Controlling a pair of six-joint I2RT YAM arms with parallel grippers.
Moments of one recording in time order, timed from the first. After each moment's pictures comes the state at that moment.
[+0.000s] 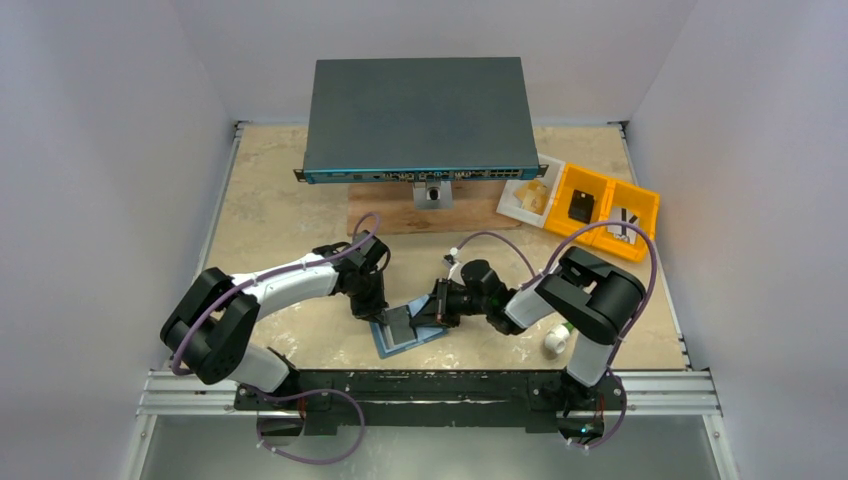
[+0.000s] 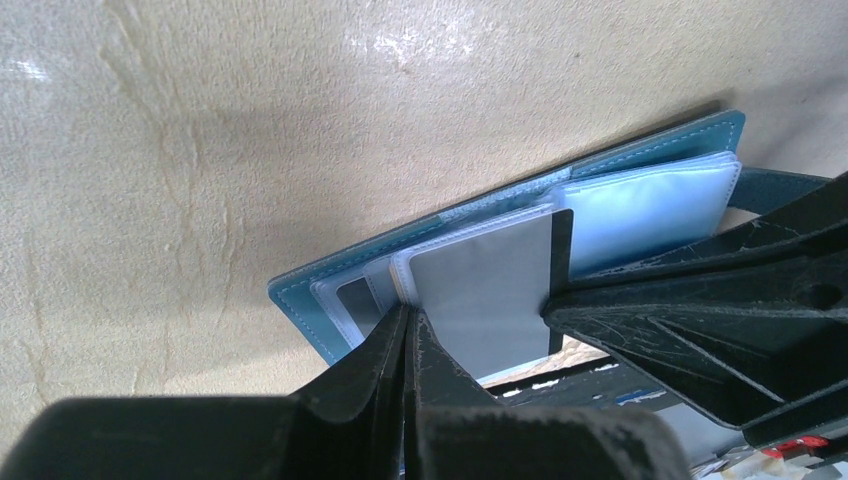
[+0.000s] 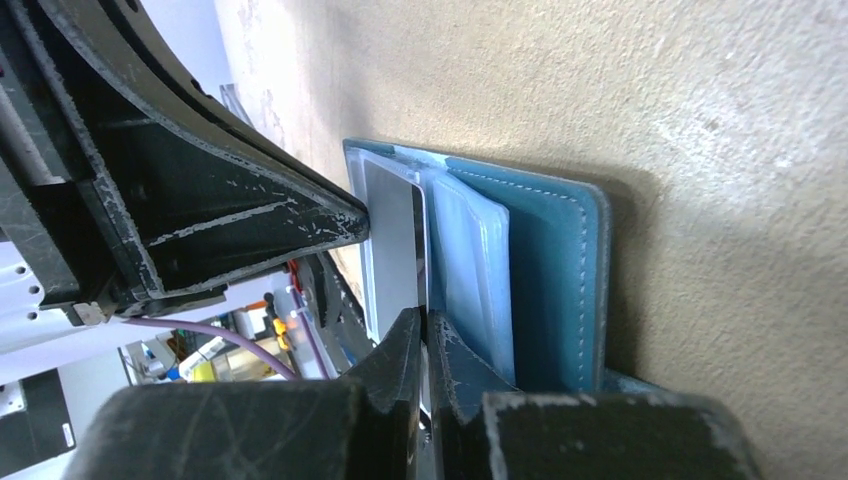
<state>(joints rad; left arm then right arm) -0.66 1.47 0.74 -0.57 0.17 -0.83 0.83 1.78 0.44 0.78 -0.49 1.14</state>
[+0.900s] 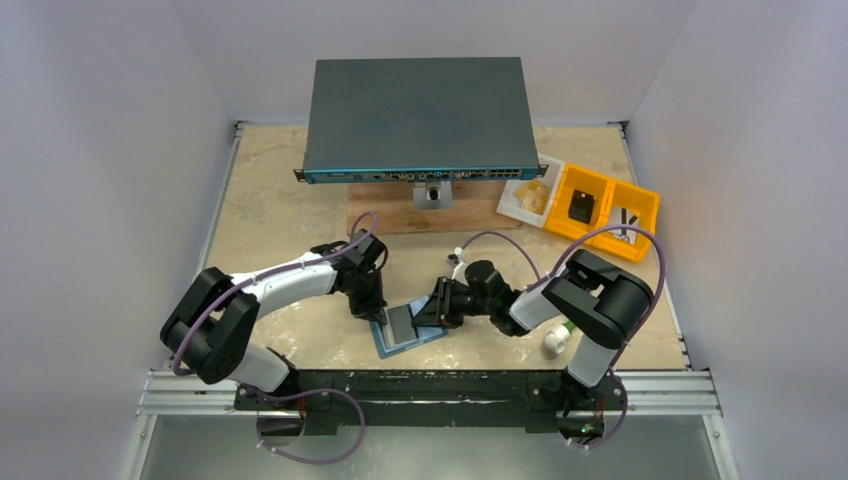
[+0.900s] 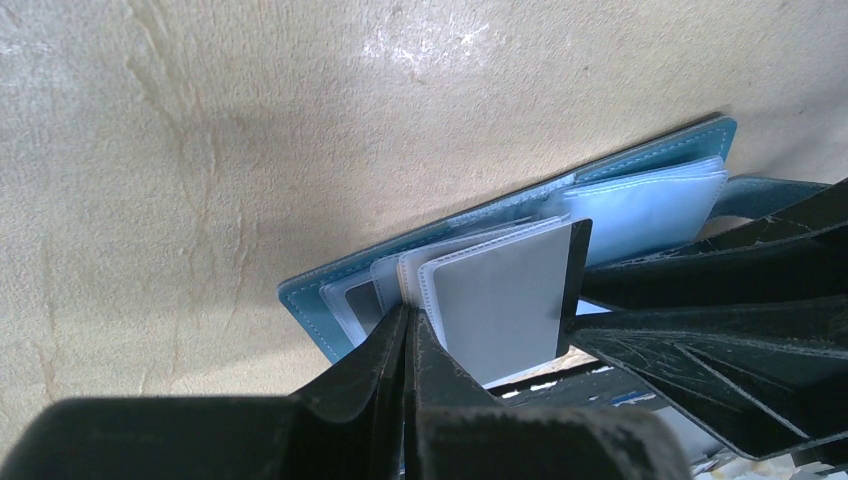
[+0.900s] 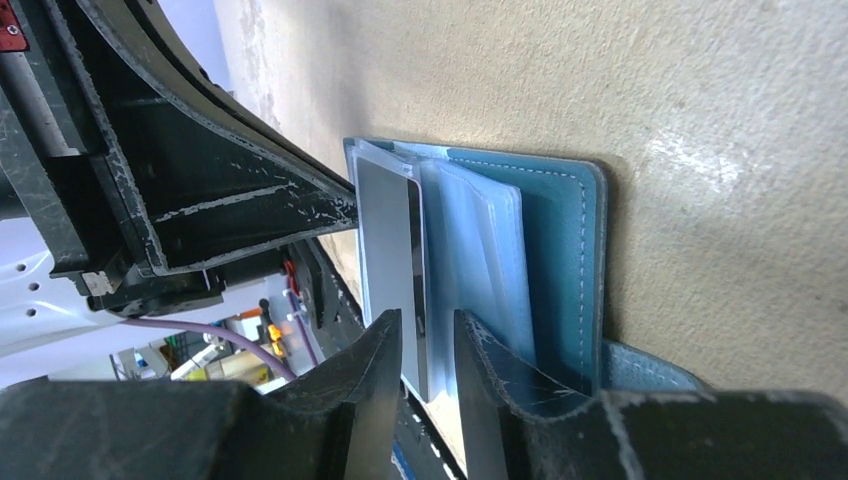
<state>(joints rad) -0.63 1.47 0.74 -0.58 0.18 -0.82 0.82 1.72 0.41 0.76 -0.46 1.13</state>
